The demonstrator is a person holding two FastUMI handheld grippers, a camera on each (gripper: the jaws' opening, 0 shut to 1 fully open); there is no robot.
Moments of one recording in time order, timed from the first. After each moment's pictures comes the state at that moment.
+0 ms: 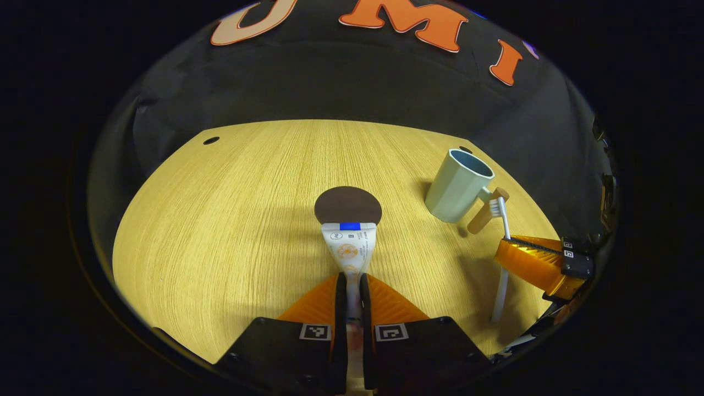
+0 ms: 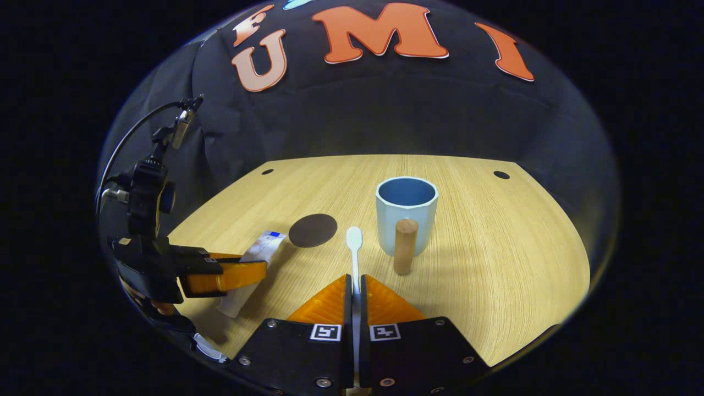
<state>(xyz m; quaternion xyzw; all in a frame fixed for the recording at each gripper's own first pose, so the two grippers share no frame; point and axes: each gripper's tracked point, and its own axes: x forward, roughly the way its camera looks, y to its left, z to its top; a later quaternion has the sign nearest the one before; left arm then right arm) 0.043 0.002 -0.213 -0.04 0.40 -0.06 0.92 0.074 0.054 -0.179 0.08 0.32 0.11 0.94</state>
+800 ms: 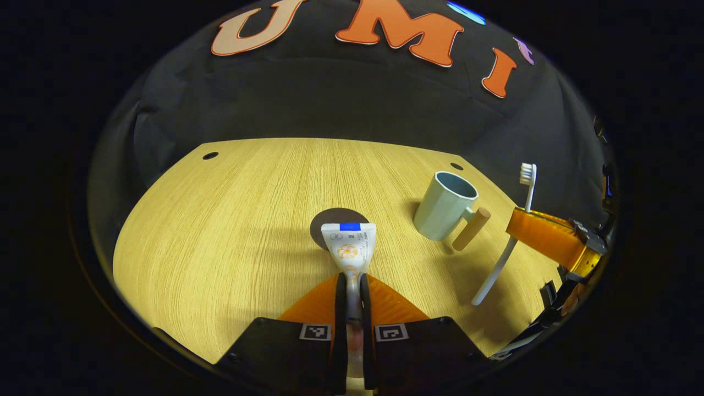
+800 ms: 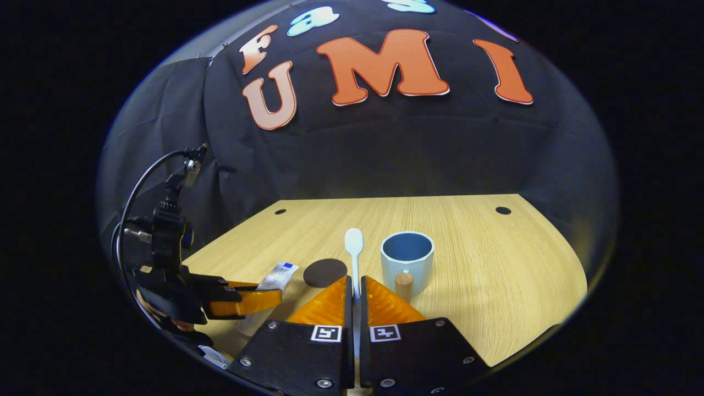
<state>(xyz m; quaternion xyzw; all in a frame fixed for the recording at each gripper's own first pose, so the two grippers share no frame) 0.046 -0.001 -0.182 -0.05 0.35 -0.07 0.93 0.101 0.039 -0.120 0.10 0.21 0.12 0.97</state>
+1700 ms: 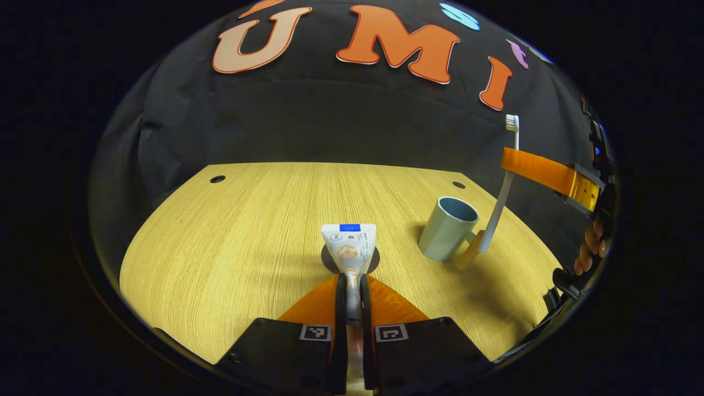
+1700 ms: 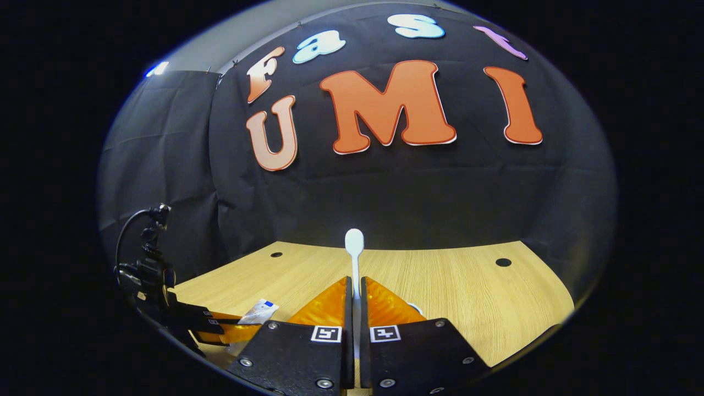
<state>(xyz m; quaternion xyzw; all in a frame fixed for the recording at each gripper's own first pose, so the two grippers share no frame) 0.049 0.000 -0.183 -0.03 0.29 -0.06 0.95 0.169 0.014 -0.054 0.09 0.08 0.12 0.98</state>
